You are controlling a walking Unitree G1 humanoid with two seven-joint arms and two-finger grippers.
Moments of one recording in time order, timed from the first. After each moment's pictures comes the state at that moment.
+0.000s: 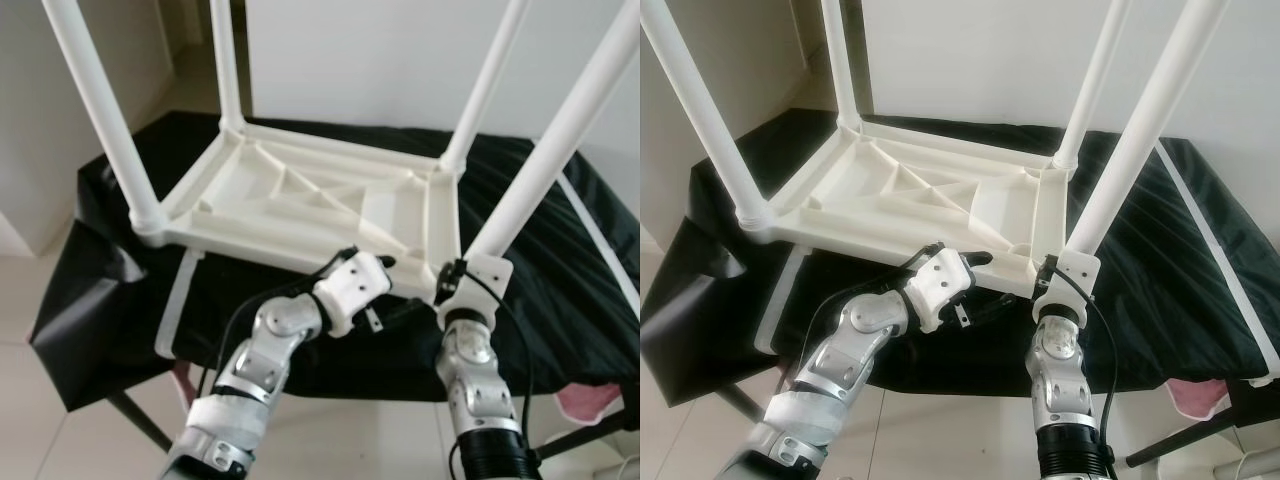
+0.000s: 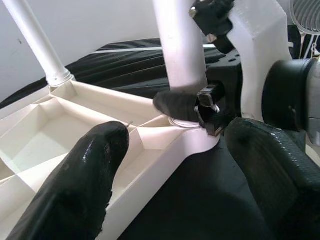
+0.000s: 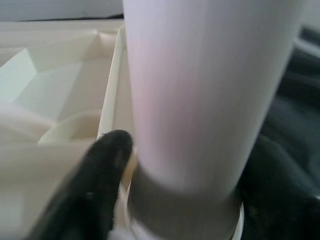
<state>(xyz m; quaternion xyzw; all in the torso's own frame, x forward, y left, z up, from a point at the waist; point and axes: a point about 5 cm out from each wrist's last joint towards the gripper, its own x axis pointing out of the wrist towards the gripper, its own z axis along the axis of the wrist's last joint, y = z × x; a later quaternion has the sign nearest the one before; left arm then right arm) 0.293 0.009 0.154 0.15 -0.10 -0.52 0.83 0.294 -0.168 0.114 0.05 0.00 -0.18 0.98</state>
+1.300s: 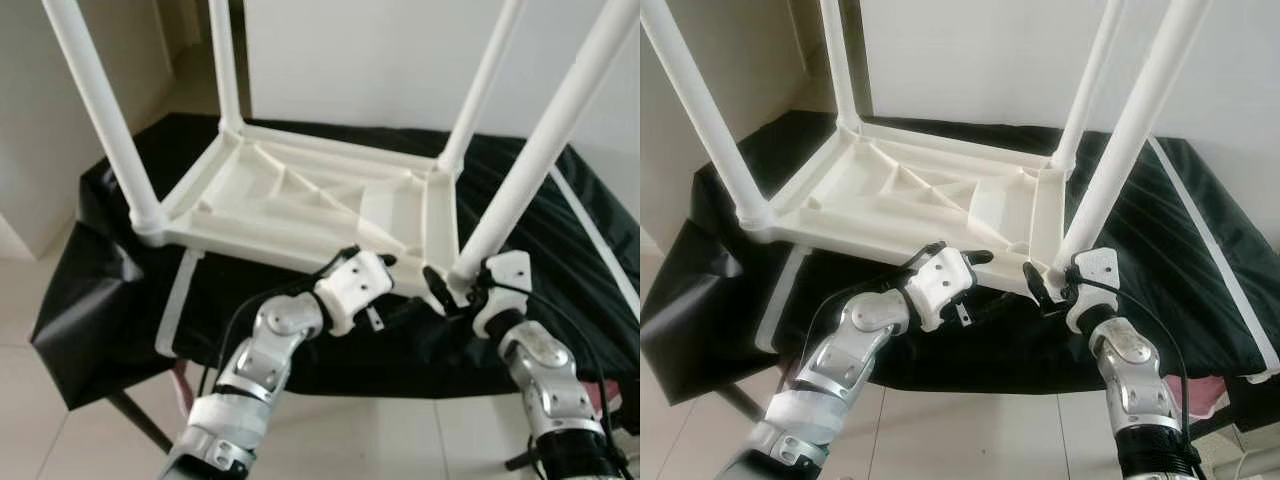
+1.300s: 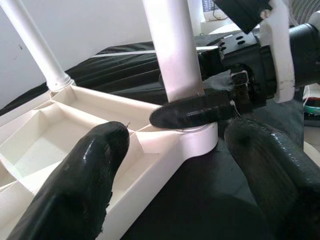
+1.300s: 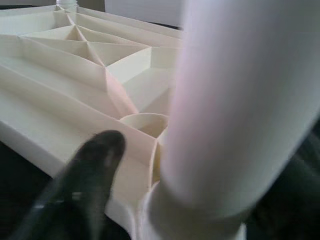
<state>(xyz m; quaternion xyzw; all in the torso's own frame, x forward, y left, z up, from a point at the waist) 0.294 0.008 0.157 0.16 -0.11 -0.52 0.83 0.299 -0.215 0.124 -0.06 -0.02 0.14 0.99</state>
